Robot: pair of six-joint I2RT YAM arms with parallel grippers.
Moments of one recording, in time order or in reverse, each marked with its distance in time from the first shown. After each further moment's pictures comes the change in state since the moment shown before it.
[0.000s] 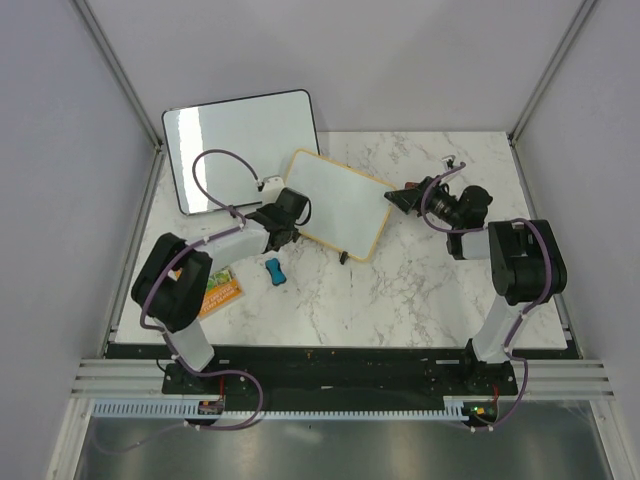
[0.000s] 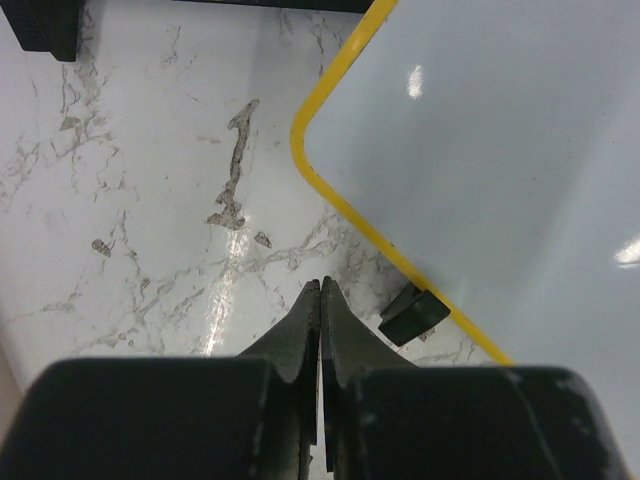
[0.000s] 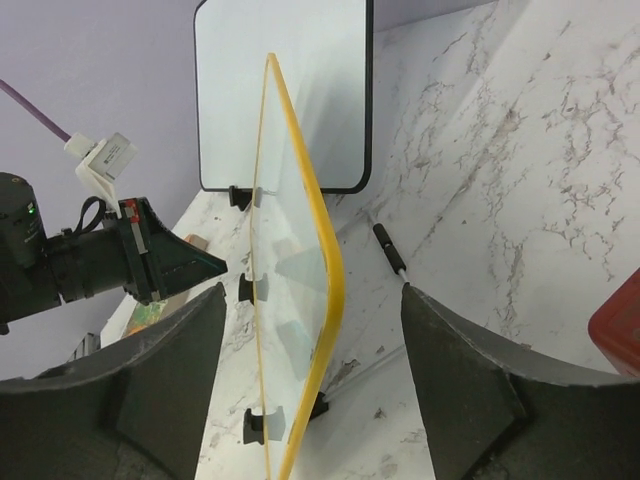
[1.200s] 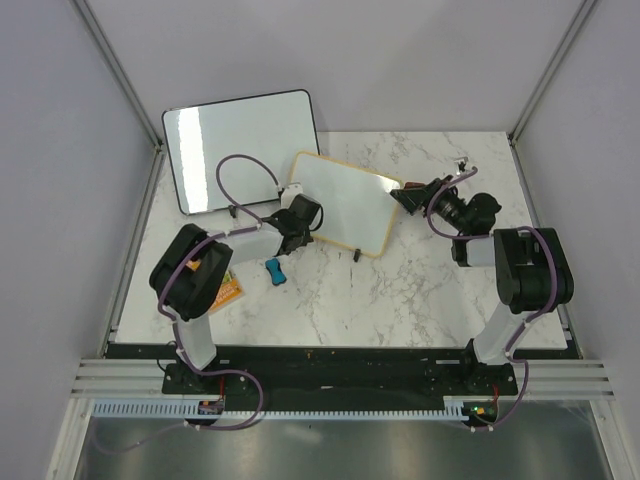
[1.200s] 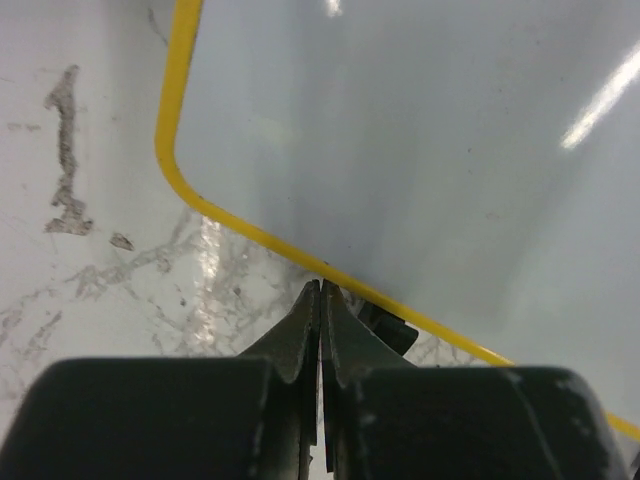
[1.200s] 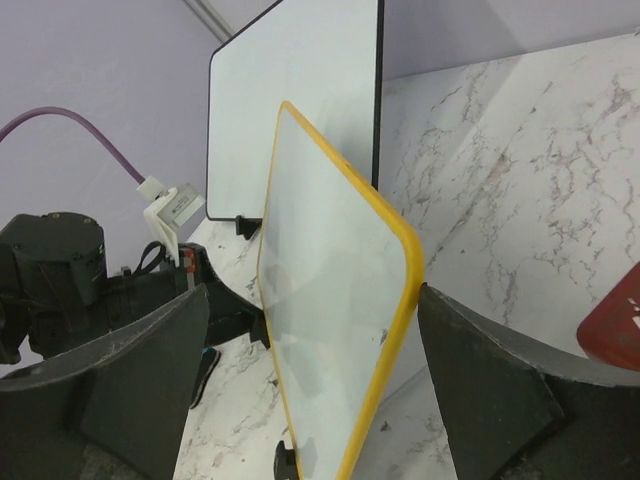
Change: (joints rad) left arm -0.034 0.128 0.024 0.121 0.123 0.048; right arm -0.016 -0.073 -0.074 0.108 0.042 0.026
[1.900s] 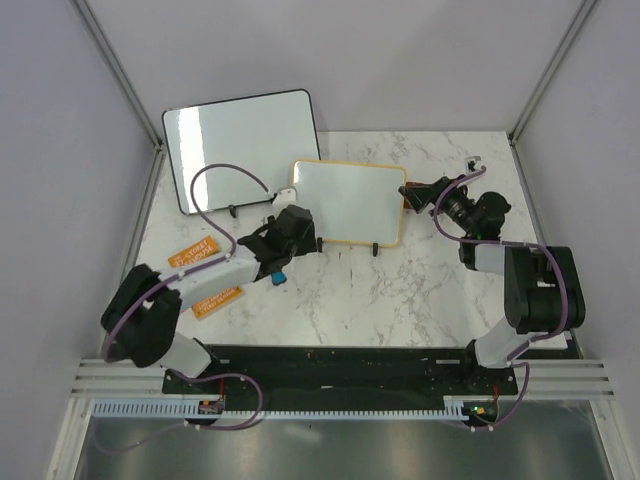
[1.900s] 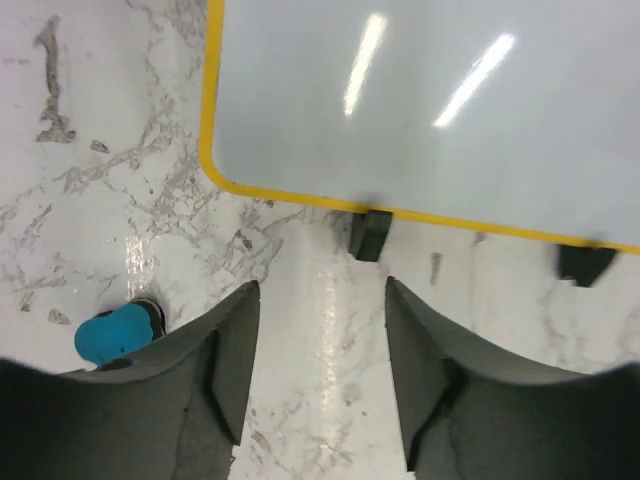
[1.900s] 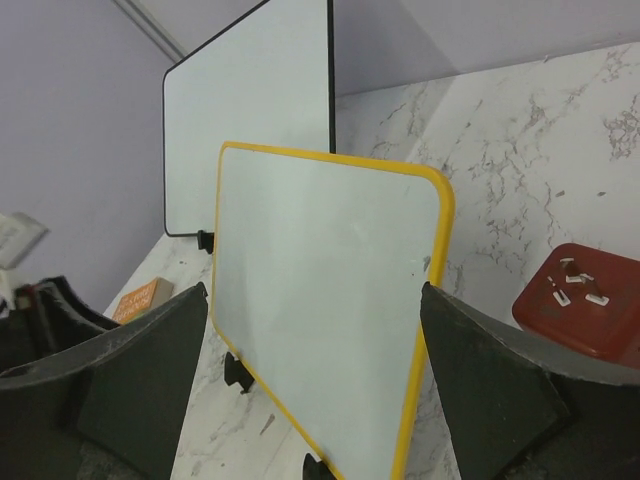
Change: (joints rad) left arm -0.115 -0.282 -0.169 -0.013 0.035 -0.068; right arm -0.042 -0.136 -0.041 -0.154 0.079 -0.087
